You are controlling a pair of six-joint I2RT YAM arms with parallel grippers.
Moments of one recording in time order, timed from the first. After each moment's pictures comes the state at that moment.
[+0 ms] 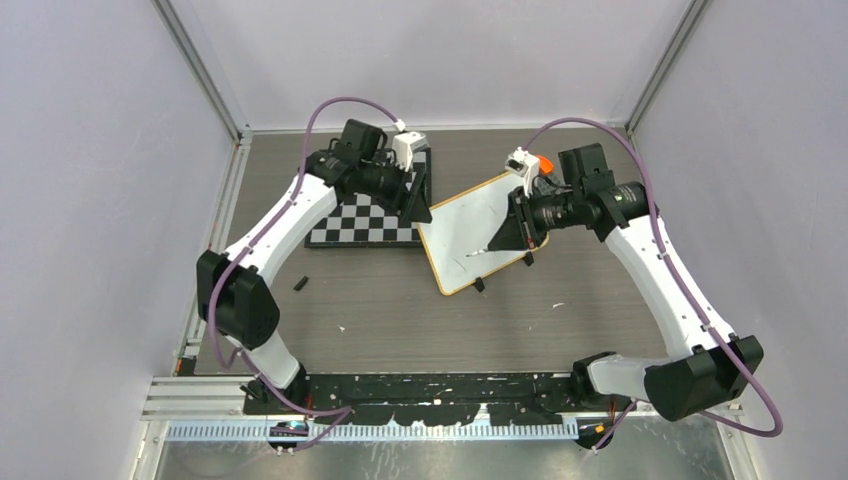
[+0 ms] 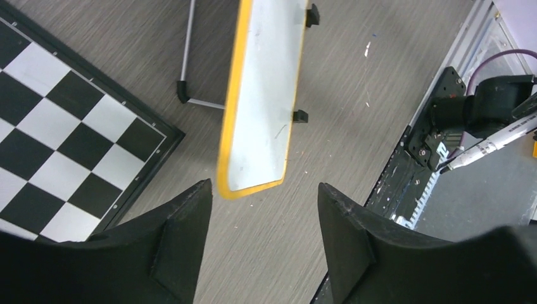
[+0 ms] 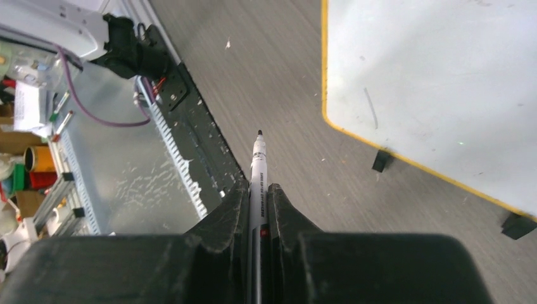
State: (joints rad) left arm -0.48 1.66 1.57 -0.72 0.63 0.02; right arm 0.29 1.25 1.34 -1.00 -0.85 -0.13
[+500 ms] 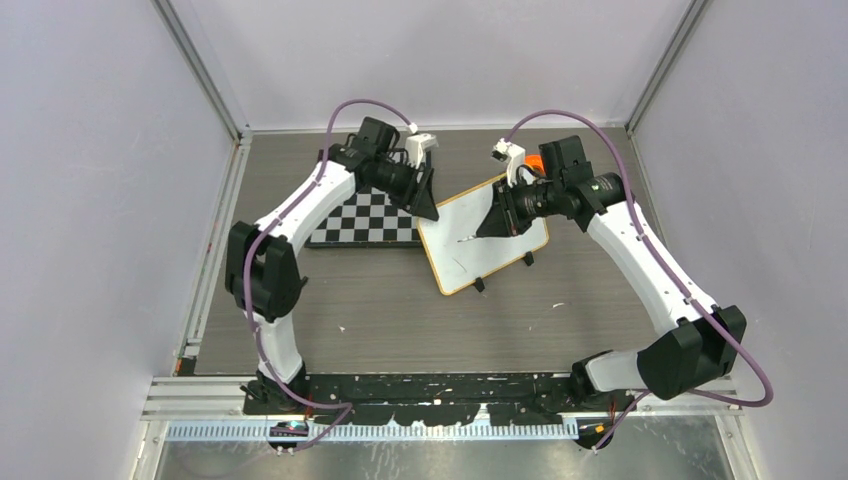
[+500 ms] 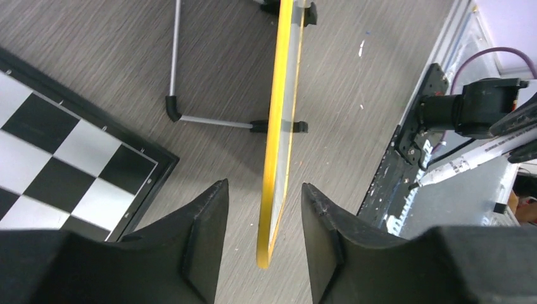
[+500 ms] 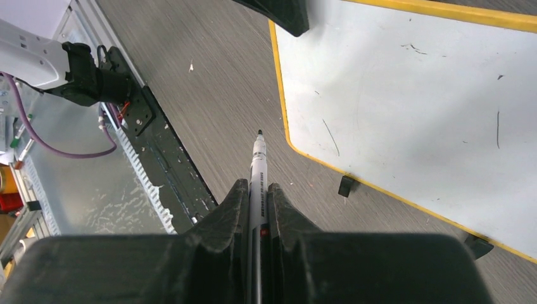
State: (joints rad) left arm -0.45 1.85 1.66 -0.73 0.72 0.03; right arm 0.35 1.36 1.35 -0.83 -0.71 -0.06
